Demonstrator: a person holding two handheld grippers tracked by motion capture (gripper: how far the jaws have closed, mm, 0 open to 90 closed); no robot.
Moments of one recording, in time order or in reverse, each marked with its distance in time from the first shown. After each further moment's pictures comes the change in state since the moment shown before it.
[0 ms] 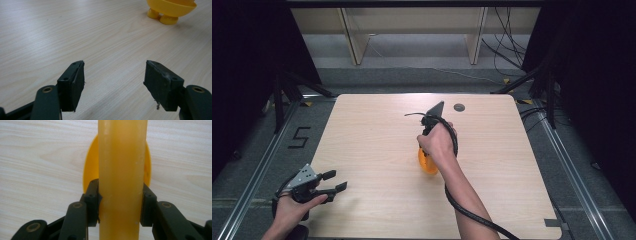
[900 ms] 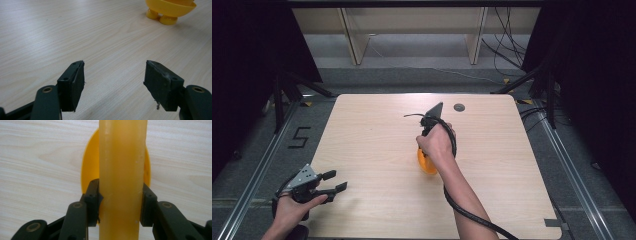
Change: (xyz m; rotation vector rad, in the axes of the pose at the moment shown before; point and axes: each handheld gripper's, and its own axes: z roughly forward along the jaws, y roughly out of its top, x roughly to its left) left arm 0.000 0.000 0.000 0.003 0.000 0.007; right arm 0.004 0.000 0.005 -0.005 -0.002 0.032
